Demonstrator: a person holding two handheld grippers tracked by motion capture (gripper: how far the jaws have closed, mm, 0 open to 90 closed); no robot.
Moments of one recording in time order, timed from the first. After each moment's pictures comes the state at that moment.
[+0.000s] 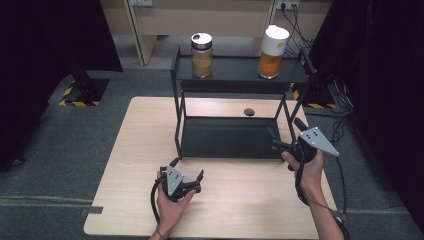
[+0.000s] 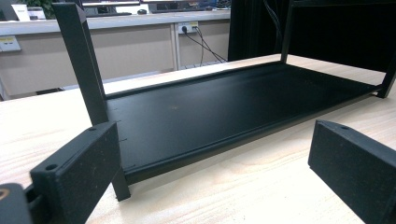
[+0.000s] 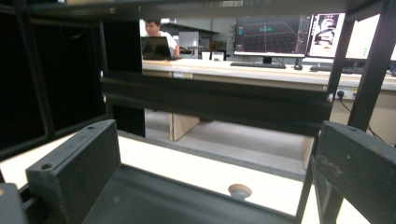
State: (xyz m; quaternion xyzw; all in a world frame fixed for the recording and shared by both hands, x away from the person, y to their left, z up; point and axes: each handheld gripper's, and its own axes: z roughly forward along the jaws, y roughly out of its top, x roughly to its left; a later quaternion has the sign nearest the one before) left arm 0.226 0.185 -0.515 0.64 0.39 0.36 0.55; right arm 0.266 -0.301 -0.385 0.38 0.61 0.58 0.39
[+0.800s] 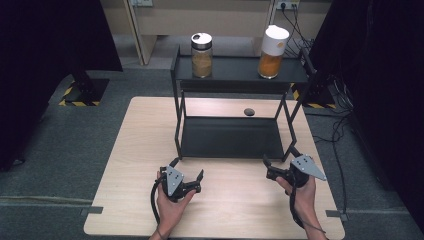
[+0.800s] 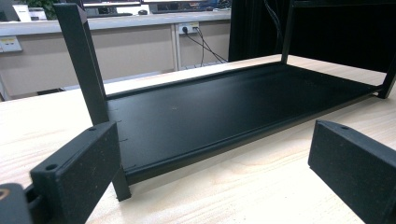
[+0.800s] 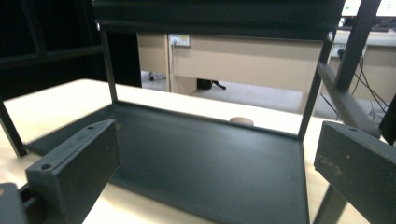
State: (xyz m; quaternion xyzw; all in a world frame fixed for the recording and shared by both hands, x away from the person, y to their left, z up) left arm 0.225 0.185 -0.515 0.64 0.39 0.36 0.55; right arm 0.238 -0.303 -0.452 0.41 0.64 0.54 0.37
